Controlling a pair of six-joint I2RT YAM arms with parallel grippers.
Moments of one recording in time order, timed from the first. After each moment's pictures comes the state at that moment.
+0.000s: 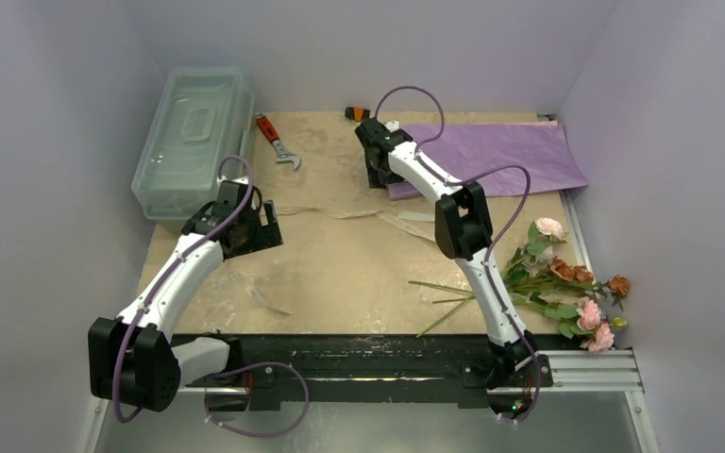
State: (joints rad) left arm -0.20 1.18 0.87 -0.70 -0.12 -0.45; right arm 0.54 2.52 2.34 -0.98 0.53 0.41
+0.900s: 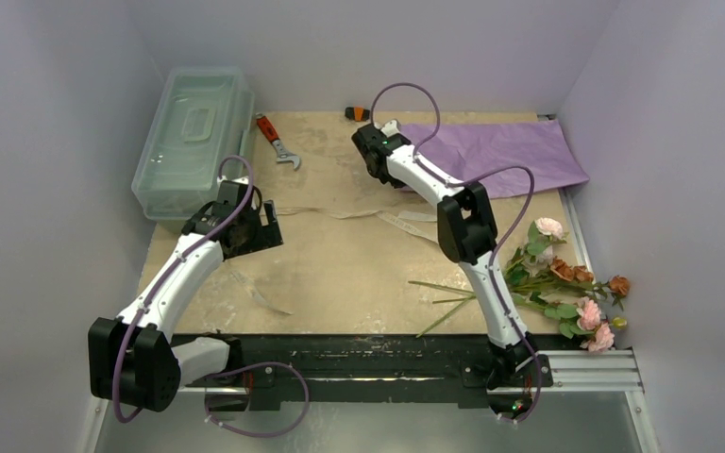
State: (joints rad) left arm -0.20 1.18 0.87 -0.70 -0.11 -0.45; right arm 0.57 2.46 2.21 -1.00 0.84 0.27
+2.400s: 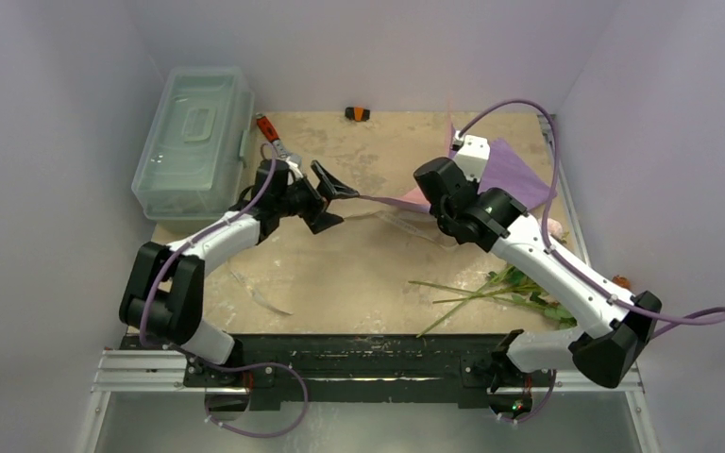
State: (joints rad) left arm -0.32 1.50 0.90 0.06 0.53 -1.18; right arm 0.74 1.31 1.36 -0.89 0.79 0.72
